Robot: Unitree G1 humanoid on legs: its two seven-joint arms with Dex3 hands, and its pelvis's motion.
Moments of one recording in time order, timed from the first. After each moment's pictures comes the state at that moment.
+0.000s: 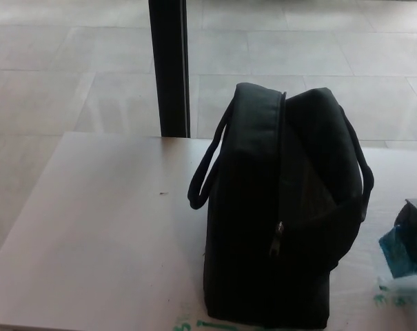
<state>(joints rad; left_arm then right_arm) 0.20 0.53 0.51 0.42 -0.39 0.42 -0.46 -0.42 -0.80 0.28 0.46 -0.61 -0.11 0.10</state>
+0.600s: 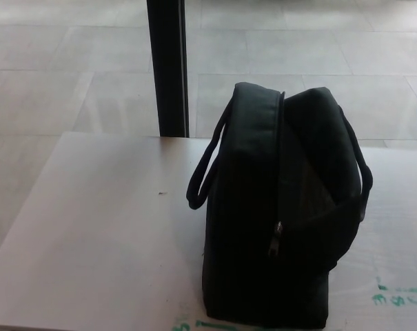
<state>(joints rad) 0.21 0.53 0.52 0.40 -0.40 0.42 -0.46 -0.68 -0.79 0.04 0.48 -0.51 -0.22 0.01</state>
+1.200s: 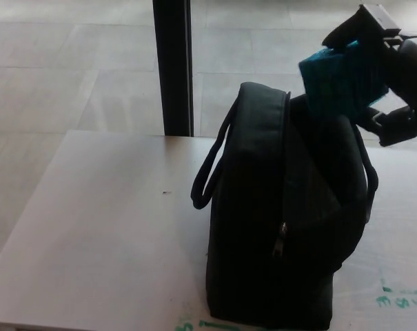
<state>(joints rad) 0.21 0.53 0.52 0.40 -0.42 0.42 -0.46 -0.75 -0.68 0.19 0.19 -0.47 -0.27 0.14</state>
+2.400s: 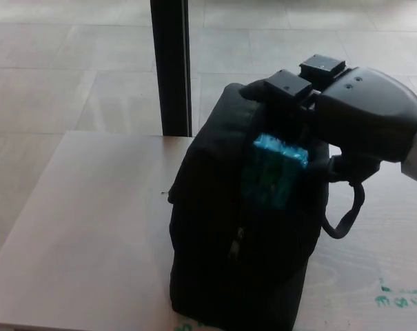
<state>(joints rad) 0.22 0.56 0.50 0.40 -0.40 0.41 -0.46 -0.79 -0.72 0.34 0.04 -0.62 -0.32 0.35</state>
